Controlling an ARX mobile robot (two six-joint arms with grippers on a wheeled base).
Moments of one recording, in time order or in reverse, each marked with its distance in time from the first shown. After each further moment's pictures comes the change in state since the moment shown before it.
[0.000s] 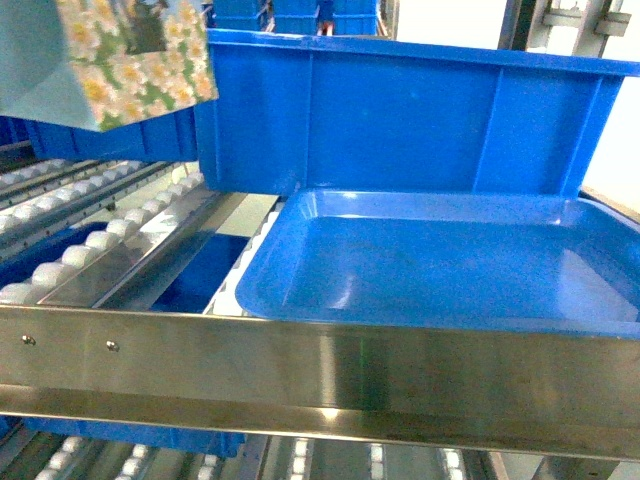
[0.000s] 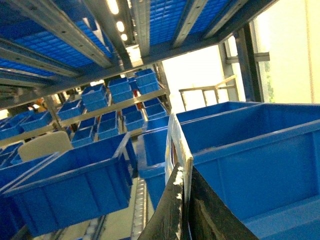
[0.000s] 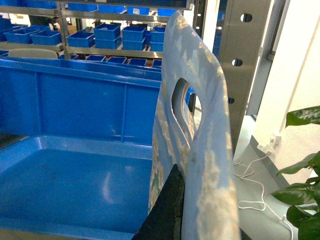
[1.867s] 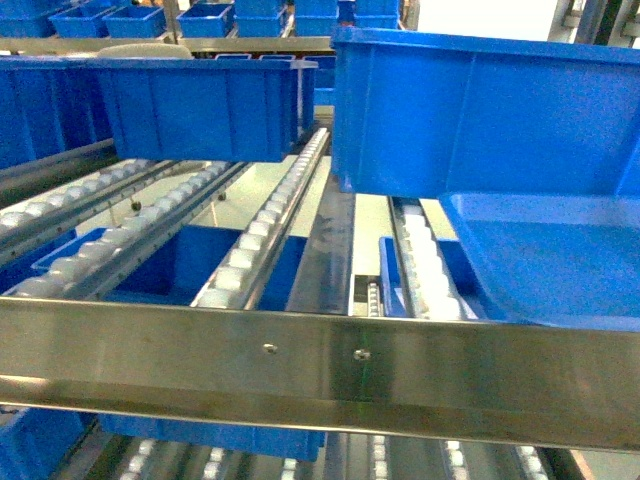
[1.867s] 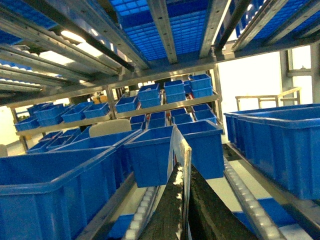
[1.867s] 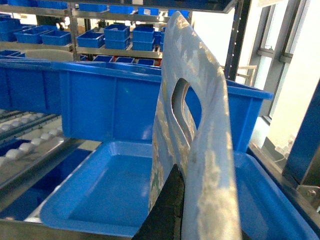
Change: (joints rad) left arm 0.258 -0.517 -0.375 -0.058 0.047 -0.080; right arm 0.000 0.002 0.000 -0.002 0.000 0.000
